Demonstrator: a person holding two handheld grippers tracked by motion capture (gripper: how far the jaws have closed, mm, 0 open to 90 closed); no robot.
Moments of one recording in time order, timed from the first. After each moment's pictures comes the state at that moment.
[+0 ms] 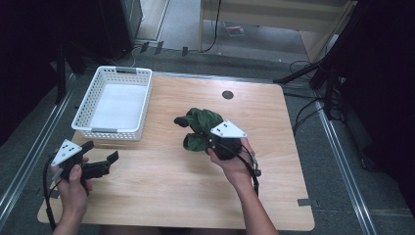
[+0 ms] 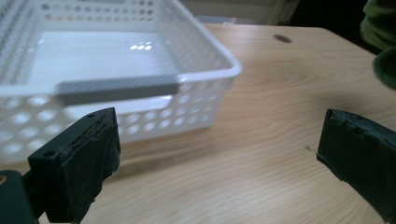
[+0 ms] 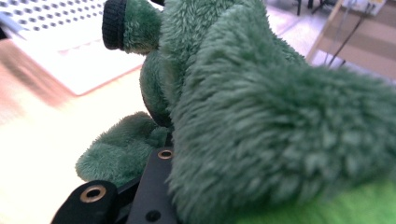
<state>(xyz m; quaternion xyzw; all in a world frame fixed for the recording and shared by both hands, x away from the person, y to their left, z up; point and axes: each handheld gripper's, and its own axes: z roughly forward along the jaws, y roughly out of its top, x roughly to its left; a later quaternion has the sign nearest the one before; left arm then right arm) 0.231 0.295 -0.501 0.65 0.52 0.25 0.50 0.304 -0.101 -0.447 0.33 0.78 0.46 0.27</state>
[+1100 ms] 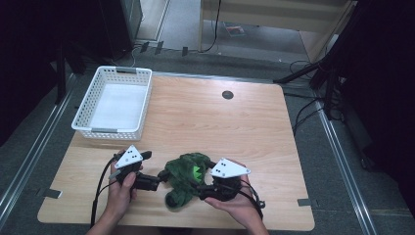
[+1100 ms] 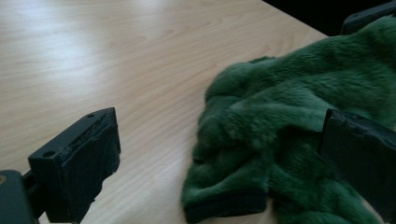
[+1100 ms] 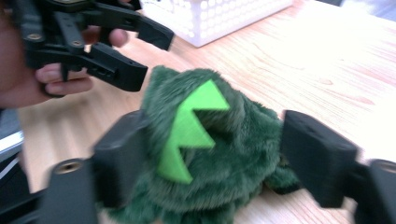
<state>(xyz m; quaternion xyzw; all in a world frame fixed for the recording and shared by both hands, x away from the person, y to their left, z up) 0.241 0.181 -0.520 0.75 0.39 0.11 0.51 0.229 -0.113 -0.486 0.27 0.82 0.49 0.12</state>
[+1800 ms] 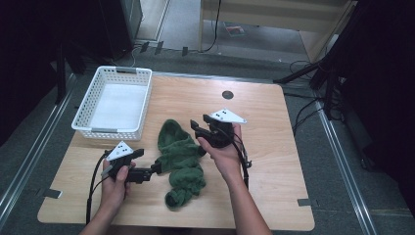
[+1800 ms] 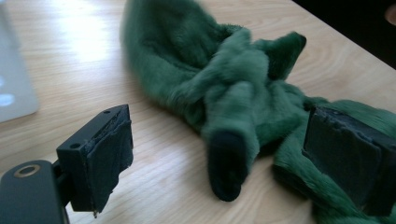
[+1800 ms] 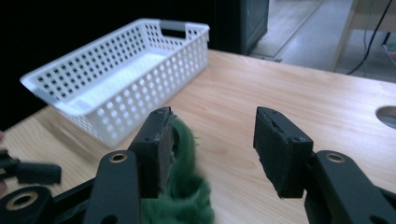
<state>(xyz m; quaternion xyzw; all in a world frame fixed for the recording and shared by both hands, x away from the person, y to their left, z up) 0.257 0.206 -0.527 0.72 0.47 0.12 0.49 0.342 -0.085 -0.449 0.40 0.74 0.51 0.18</state>
